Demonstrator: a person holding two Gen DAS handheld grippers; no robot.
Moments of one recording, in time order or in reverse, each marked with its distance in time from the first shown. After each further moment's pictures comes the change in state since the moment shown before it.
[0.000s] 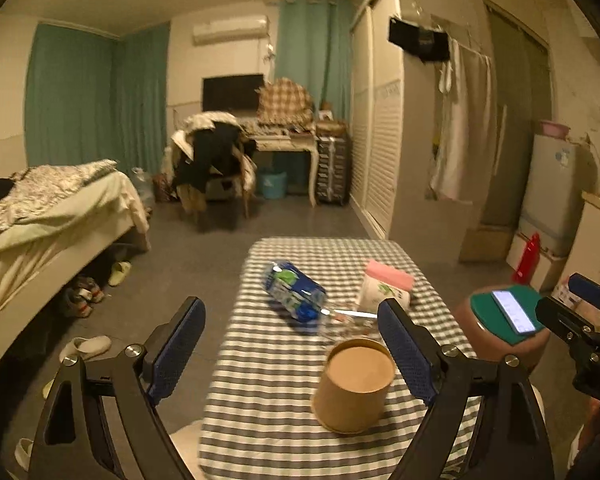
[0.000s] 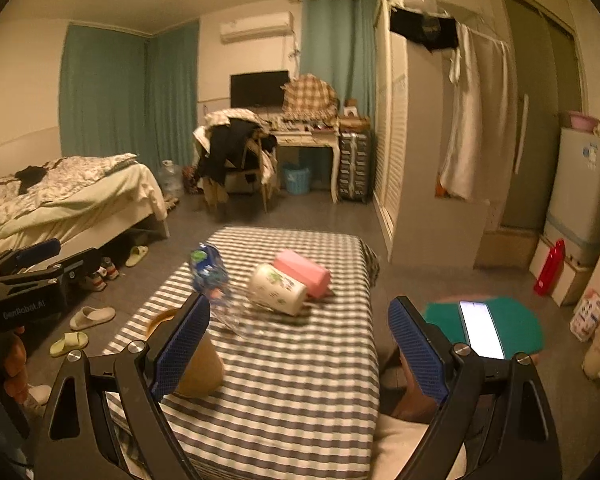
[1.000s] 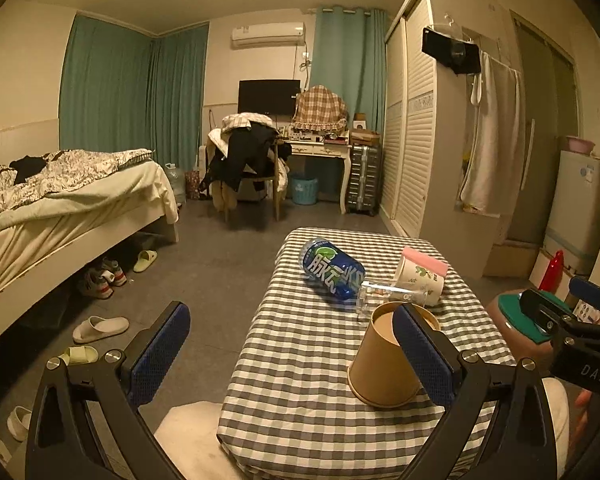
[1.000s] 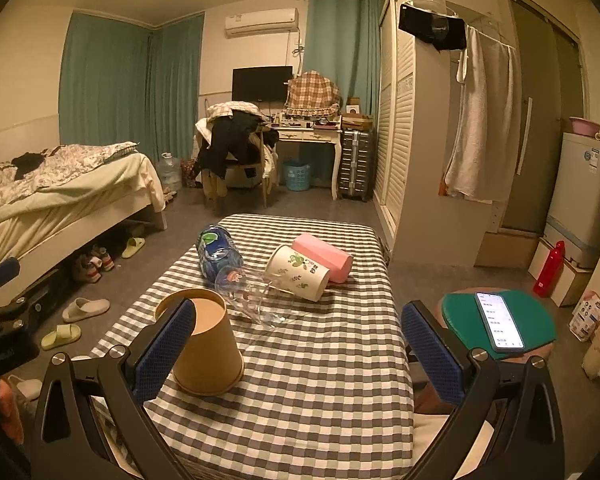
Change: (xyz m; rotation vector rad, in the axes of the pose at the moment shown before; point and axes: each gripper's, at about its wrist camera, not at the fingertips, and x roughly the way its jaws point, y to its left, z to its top) left arm -0.005 0.021 -0.057 -0.072 -0.029 0.093; right arm 0.032 0.036 -0.033 -0.015 0.014 -0.027
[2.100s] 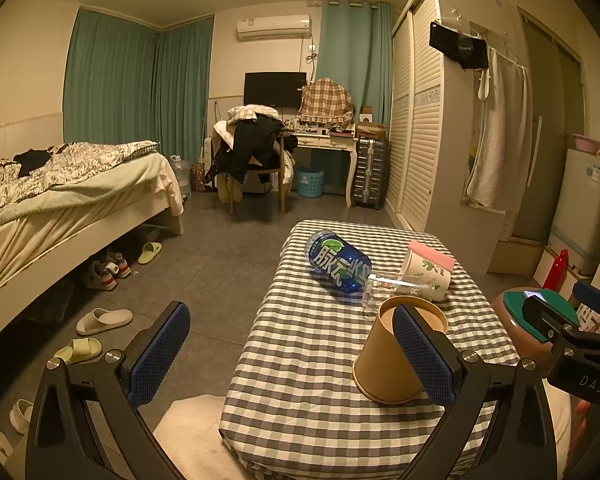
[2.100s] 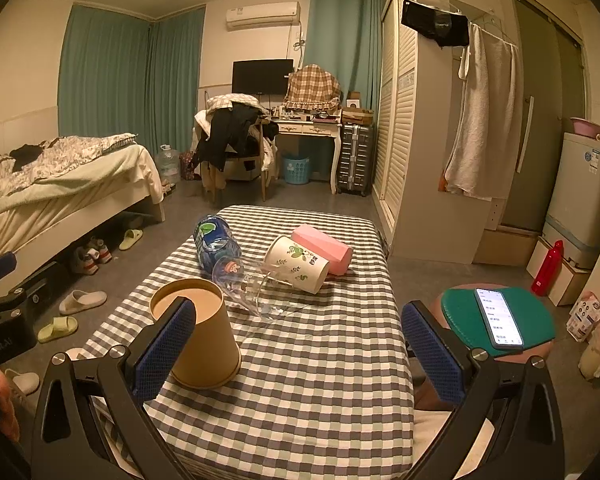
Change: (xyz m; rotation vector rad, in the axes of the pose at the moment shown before) left arm 0.009 0.004 -0.003 -0.009 0.026 0.018; right arm 0.006 0.003 -0.004 -0.016 0.023 -0.006
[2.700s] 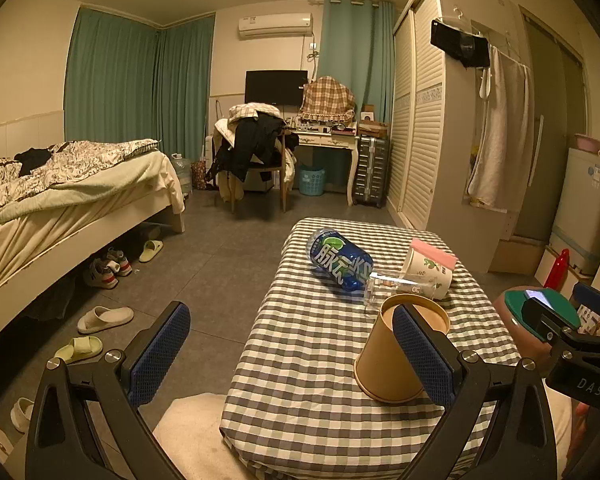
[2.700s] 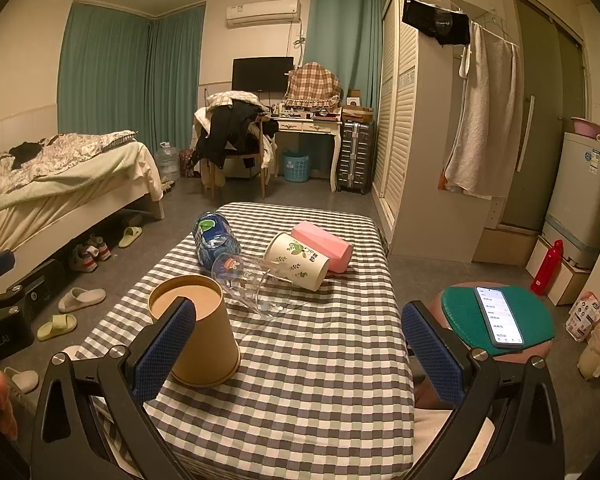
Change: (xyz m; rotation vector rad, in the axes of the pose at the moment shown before) left arm -0.001 0.002 -0.001 0.000 0.006 0.003; right arm 0.002 0.000 -0.001 -0.002 0.006 0.000
